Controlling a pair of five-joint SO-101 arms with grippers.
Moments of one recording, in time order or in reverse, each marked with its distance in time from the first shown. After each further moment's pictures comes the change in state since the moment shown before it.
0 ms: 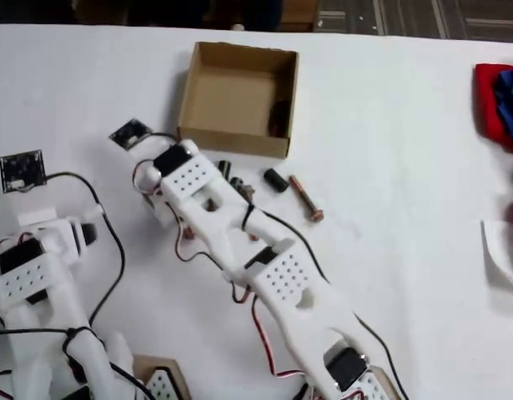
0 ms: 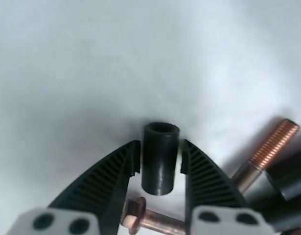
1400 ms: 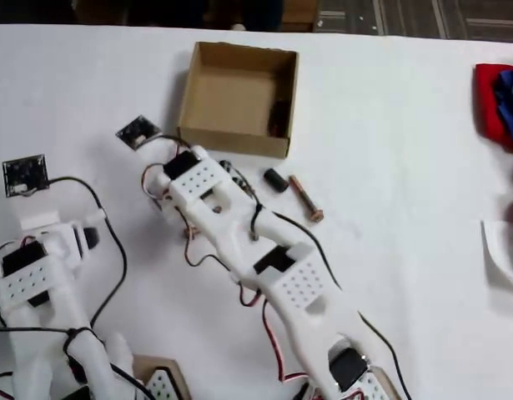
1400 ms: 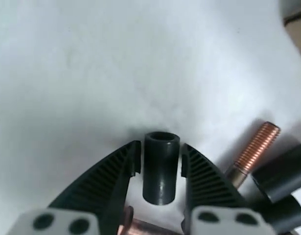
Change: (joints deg) left arm 0.0 0.0 2.4 -1.1 0.0; right arm 0.2 -9.4 18.3 -14.7 0.0
